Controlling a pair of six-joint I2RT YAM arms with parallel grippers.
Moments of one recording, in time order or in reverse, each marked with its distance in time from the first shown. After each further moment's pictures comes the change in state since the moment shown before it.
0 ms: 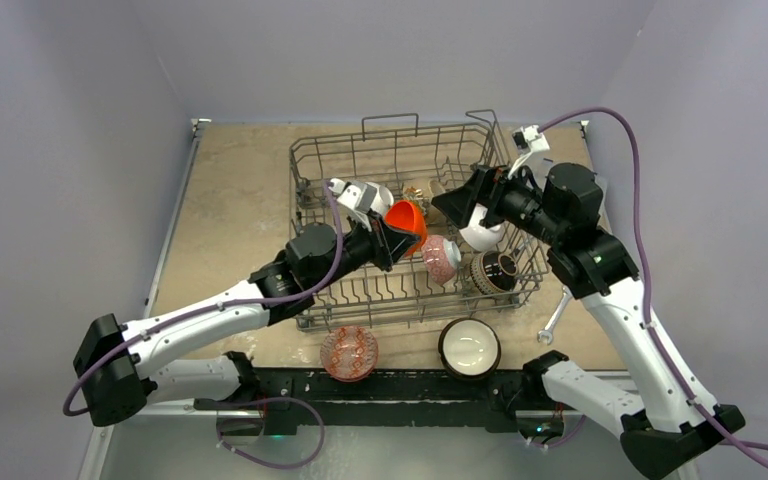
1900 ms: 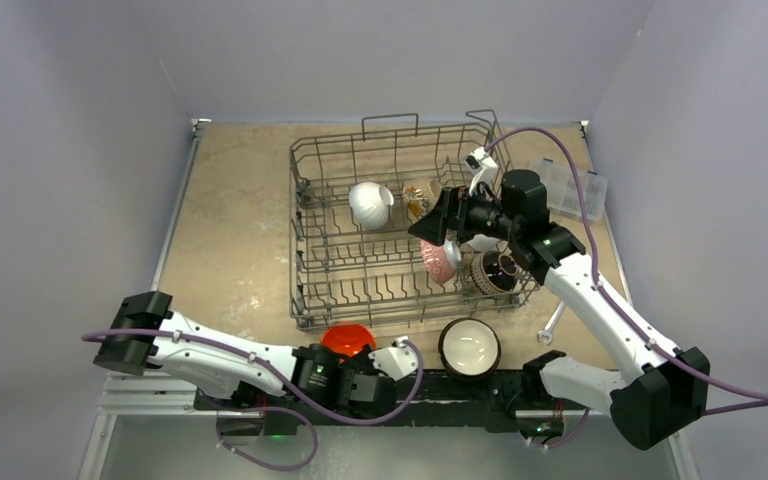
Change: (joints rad) left arm -0.752 0.158 -0.018 -0.942 -0.513 -0.052; right arm 0.001 0.159 -0.228 0.185 -0.198 0.003
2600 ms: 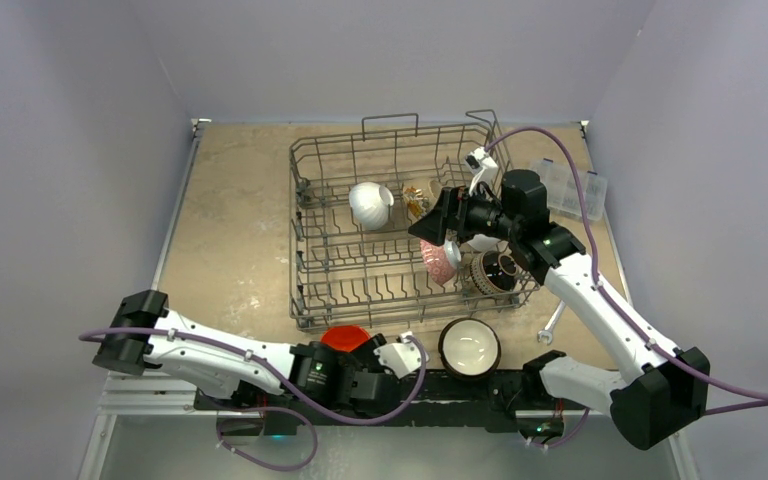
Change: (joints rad) left arm 0.001 -0.007 0.058 0.027 -0.042 0.018; right arm 0.000 0.000 0.000 0.001 0.000 0.001
